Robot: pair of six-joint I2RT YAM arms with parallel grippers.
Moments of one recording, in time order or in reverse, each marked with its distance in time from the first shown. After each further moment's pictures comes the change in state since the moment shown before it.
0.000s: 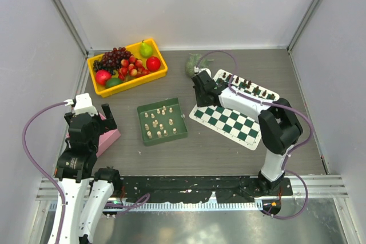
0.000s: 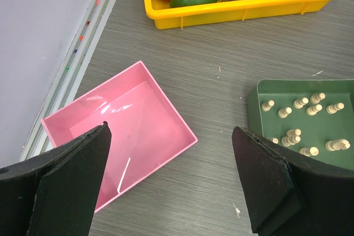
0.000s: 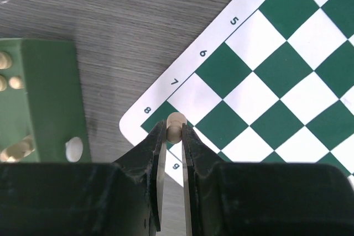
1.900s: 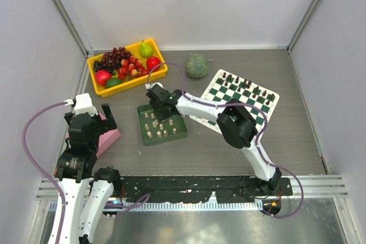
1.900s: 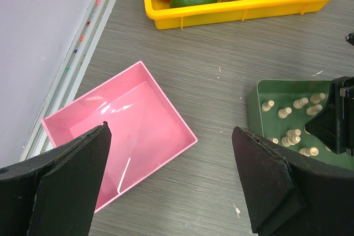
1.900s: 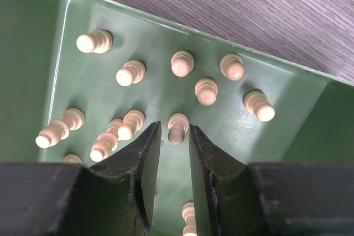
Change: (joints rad) left arm 0.000 0.000 0.000 0.000 0.000 0.000; right arm 0.304 0.443 0.500 -0.121 -0.086 -0.025
